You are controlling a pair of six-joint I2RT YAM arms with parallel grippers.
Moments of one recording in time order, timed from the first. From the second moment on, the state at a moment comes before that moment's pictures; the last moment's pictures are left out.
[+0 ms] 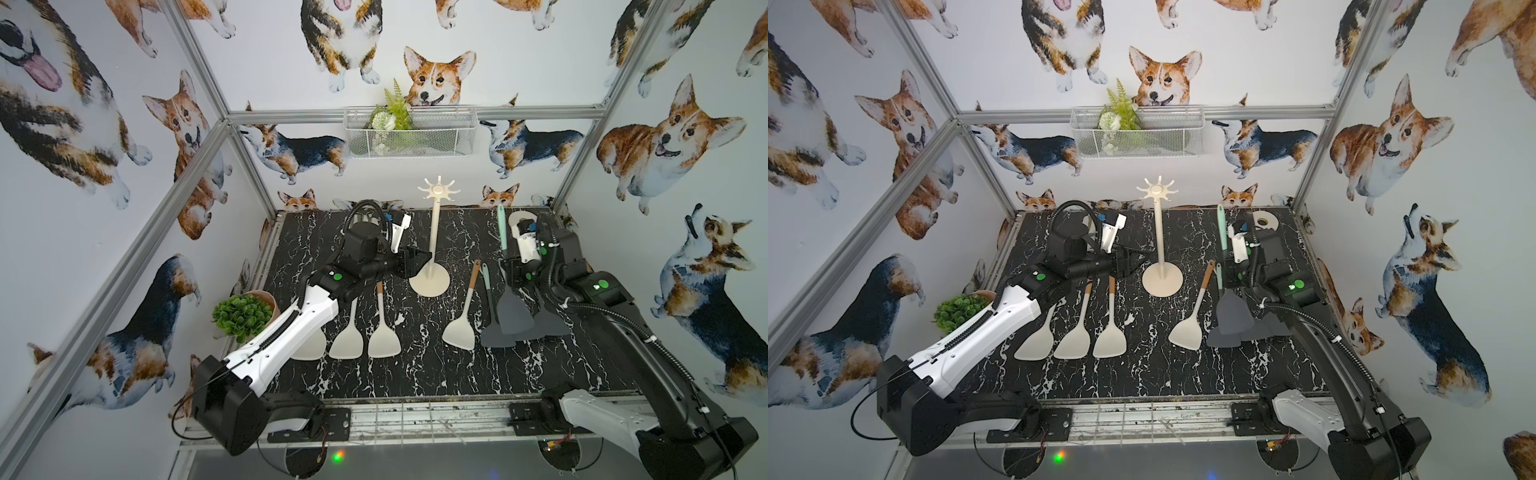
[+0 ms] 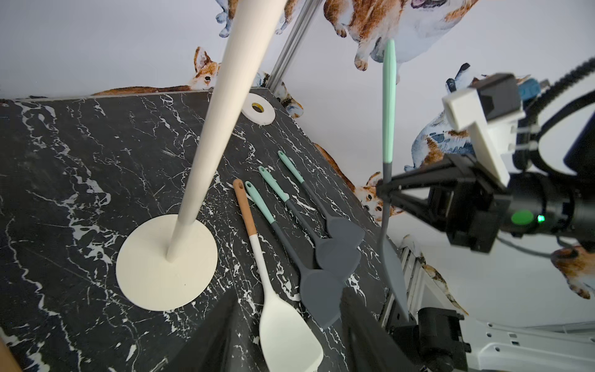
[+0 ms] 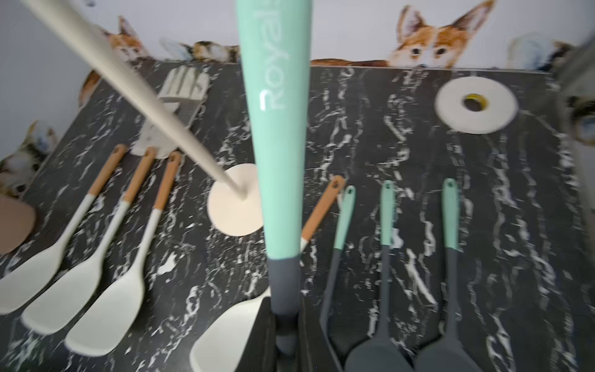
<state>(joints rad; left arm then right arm) -0.60 1.31 1.16 -0.24 0.43 -0.38 0.28 1.07 1.19 -0.83 -0.04 0.13</state>
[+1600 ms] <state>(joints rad) -0.69 1.28 1.05 -0.37 0.30 -0.07 -0.23 1.62 1.03 -0.51 0.53 -0.34</state>
